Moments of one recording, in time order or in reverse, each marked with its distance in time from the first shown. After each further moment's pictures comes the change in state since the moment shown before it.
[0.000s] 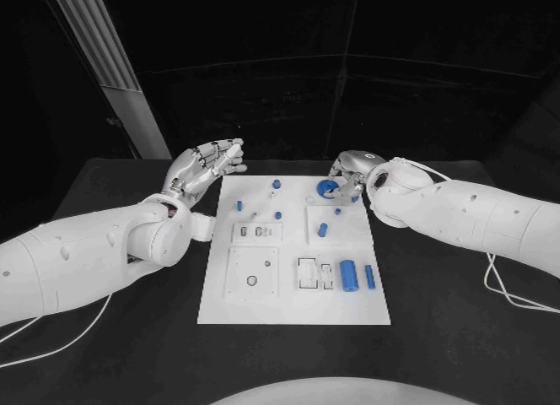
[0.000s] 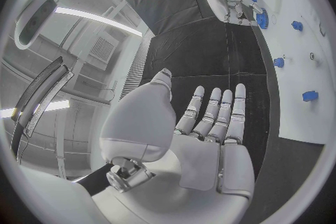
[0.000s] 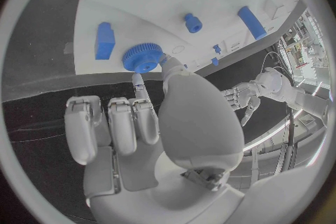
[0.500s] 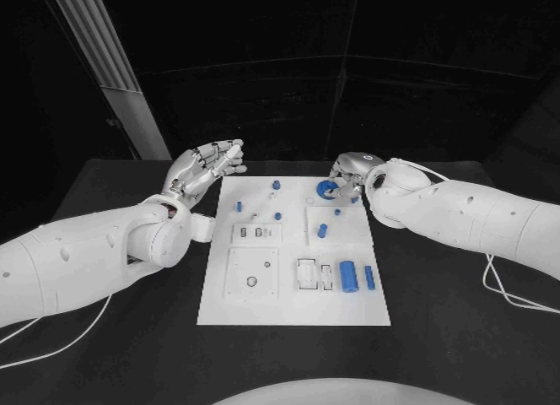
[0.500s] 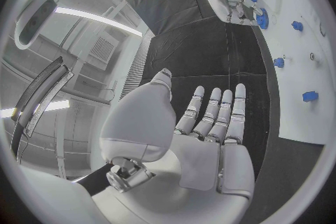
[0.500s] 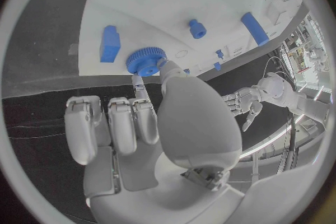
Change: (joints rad) left arm 0.000 0.000 0.000 0.000 0.000 0.000 0.000; left_hand 0.000 0.000 0.000 0.000 0.000 0.000 0.000 0.000 0.000 0.000 0.000 0.000 0.000 0.000 0.000 0.000 0.000 0.000 0.000 0.000 0.000 0.000; right arm 0.000 0.008 0.001 -0.003 -0.030 0.021 -0.029; right_hand 0.019 0.033 0.022 -0.016 -0.004 0.029 -0.019 0.007 0.007 0.000 -0.001 0.000 0.000 0.000 0.000 0.000 0.000 0.000 0.000 0.000 0.000 0.000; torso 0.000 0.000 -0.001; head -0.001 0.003
